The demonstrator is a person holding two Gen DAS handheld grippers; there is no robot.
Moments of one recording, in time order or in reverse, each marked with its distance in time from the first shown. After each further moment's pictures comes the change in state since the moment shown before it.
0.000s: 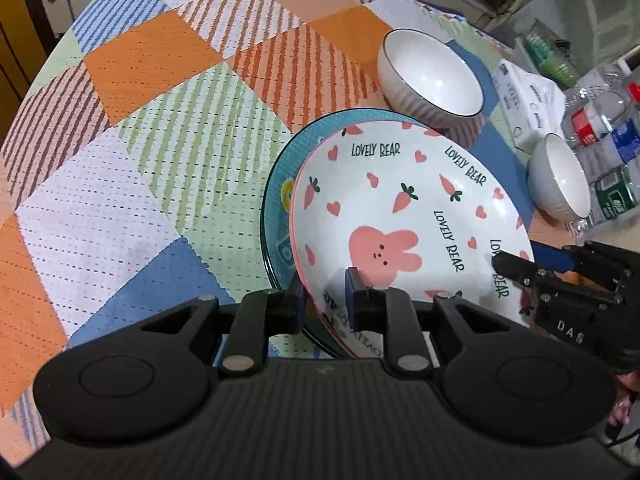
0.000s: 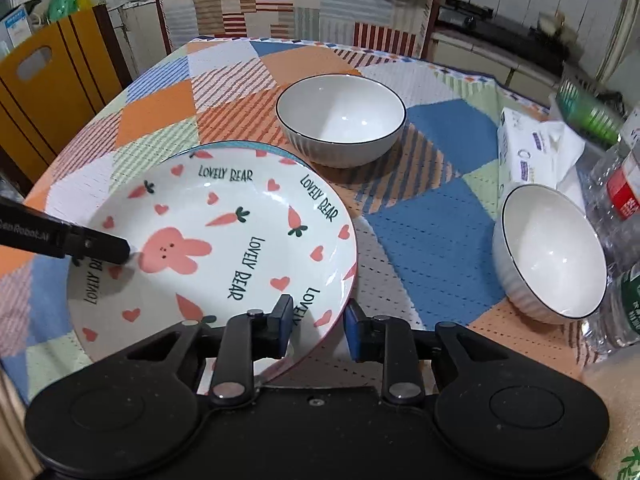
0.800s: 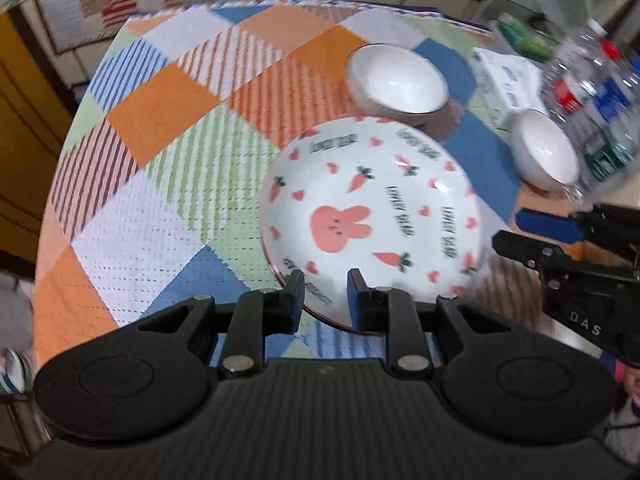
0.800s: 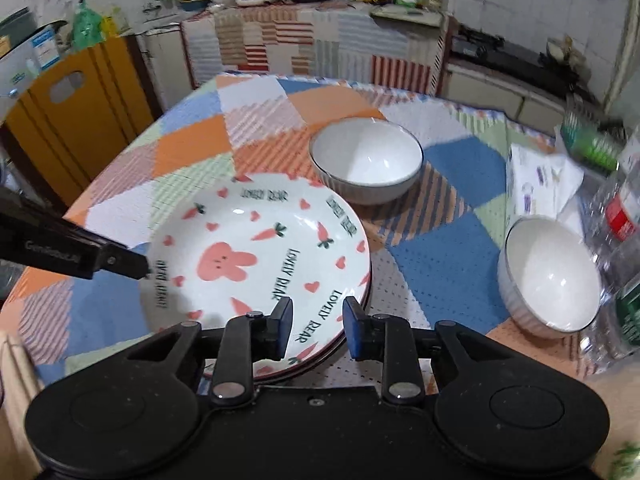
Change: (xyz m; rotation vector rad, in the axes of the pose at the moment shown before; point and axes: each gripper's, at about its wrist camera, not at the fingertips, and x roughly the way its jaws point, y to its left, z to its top) left arm -0.064 -0.048 -0.013 0.169 -0.033 0.105; right arm -0.053 0.014 -0.001 -0.038 -0.099 0.076
